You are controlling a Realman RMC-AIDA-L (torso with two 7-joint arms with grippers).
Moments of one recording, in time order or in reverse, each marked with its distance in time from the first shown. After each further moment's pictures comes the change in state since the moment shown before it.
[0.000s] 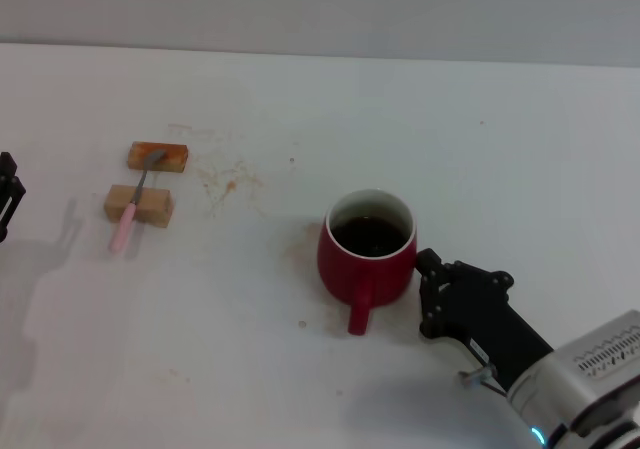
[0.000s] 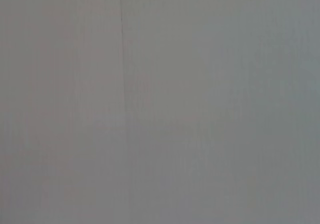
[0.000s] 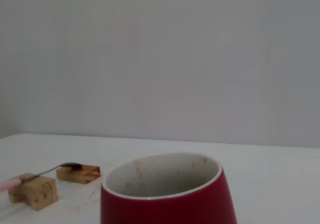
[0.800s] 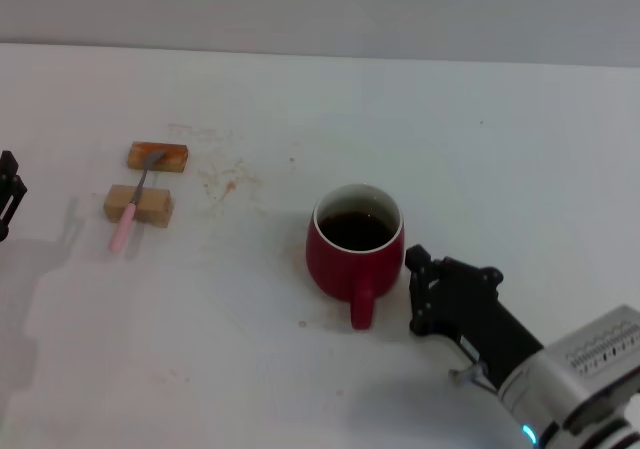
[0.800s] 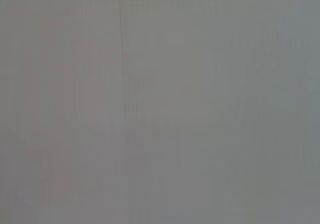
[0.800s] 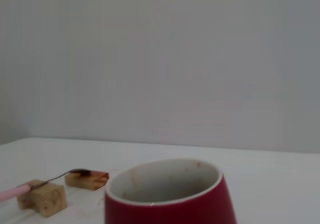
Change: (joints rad) left arm -0.005 0.000 0.001 0.003 0.000 0.000 -0.002; right arm 0.013 0.001 0.014 0.014 -0.016 0.011 0.000
